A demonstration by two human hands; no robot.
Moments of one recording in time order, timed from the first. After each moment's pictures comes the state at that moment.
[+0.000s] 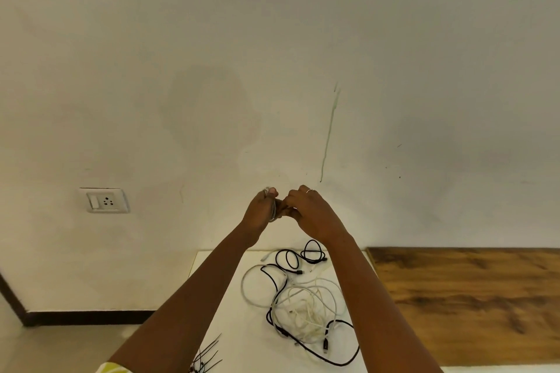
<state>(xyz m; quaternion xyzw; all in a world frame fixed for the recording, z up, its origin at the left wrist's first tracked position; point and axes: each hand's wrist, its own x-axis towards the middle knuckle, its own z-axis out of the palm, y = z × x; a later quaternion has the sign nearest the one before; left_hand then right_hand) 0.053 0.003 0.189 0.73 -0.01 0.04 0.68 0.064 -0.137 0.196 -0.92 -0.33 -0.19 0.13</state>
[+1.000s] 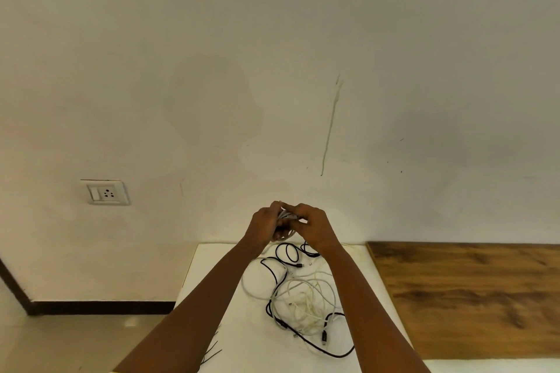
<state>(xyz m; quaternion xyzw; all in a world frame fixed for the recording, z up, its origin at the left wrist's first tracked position) 0.044 -0.005 0.154 0.79 0.04 0.00 0.62 0.055 -0.141 0.148 -0.84 -0.21 -0.08 0.50</state>
